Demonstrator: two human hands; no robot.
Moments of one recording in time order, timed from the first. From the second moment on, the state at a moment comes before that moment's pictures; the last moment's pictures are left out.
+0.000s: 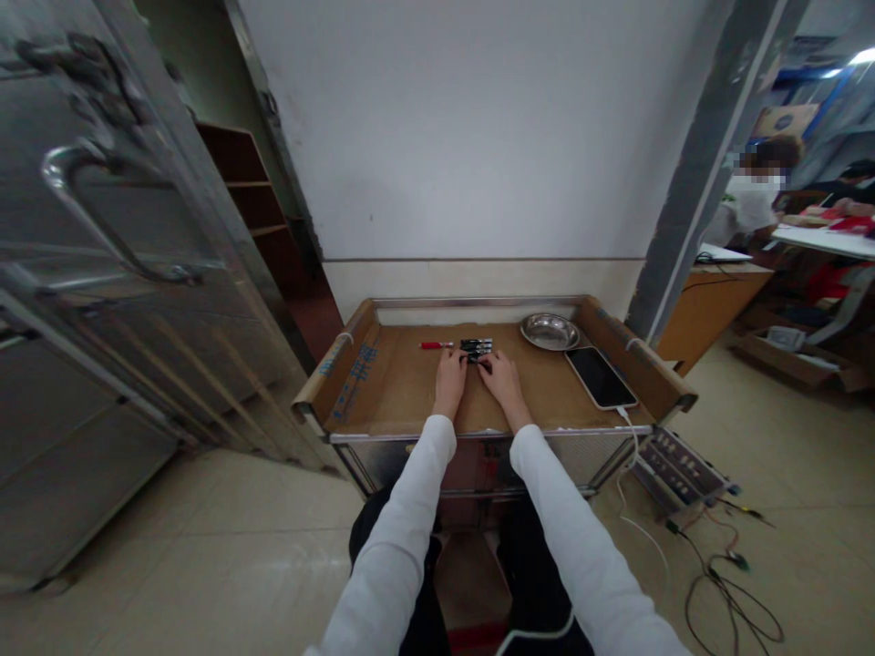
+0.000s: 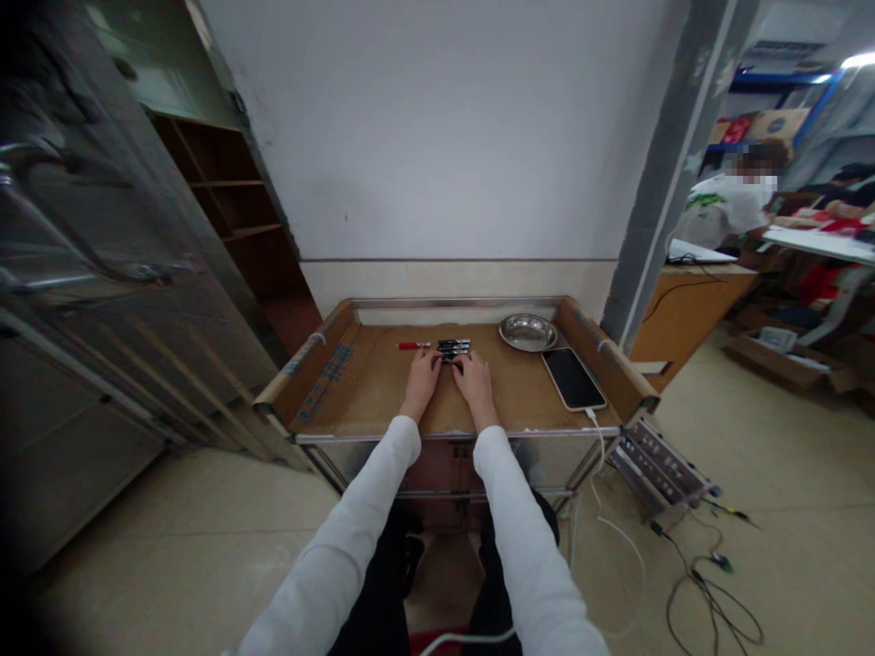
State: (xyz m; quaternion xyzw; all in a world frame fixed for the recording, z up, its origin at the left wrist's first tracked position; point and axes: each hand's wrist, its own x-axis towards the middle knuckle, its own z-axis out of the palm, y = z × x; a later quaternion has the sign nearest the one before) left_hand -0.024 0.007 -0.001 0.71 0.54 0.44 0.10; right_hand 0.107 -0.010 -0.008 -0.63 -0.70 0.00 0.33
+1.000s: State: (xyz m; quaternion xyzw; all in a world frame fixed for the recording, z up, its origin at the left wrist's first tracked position) left_hand -0.020 -0.005 0.005 0.75 0.58 0.33 0.02; right_hand 0.112 0.000 -0.016 -0.57 -0.72 0.04 0.40
